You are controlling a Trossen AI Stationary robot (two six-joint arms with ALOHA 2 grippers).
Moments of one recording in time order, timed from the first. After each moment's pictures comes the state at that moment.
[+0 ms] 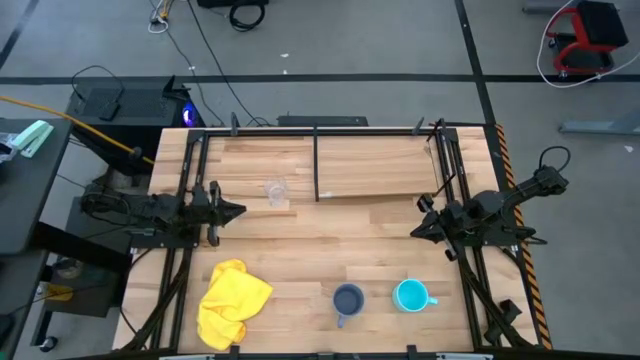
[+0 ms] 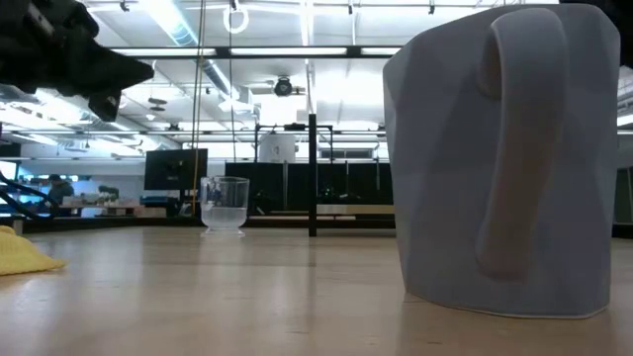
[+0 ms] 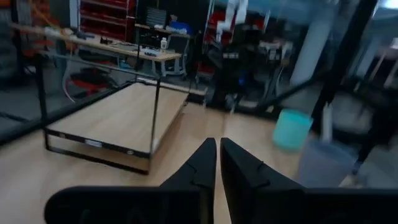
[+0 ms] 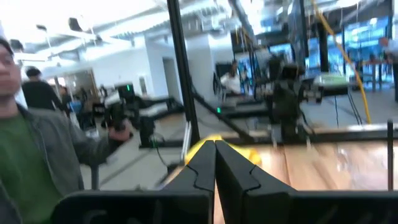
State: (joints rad) left arm -0.28 0.01 0.07 -0.03 -0.44 -0.24; right arm 0.40 0.10 0.01 0.29 0.08 0.13
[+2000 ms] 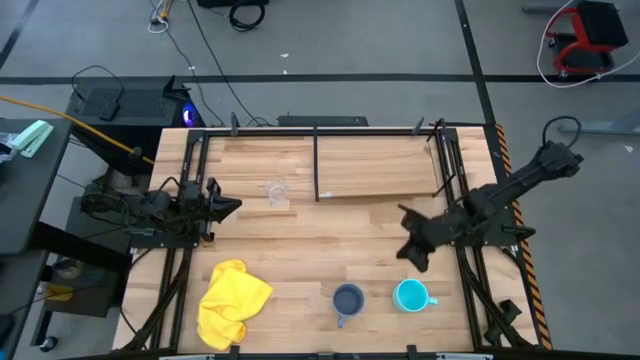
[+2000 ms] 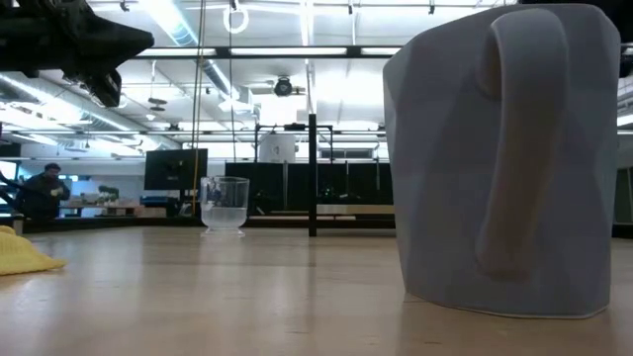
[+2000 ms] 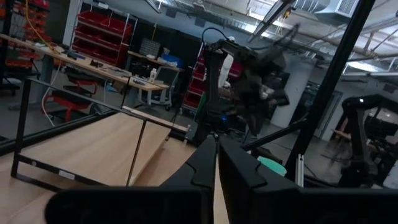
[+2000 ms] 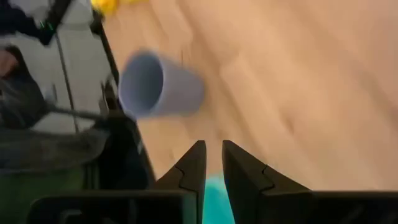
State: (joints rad) left arm -0.28 0.01 0.08 0.13 -0.44 -0.27; right arm 0.52 1.00 0.80 -0.66 0.05 1.15
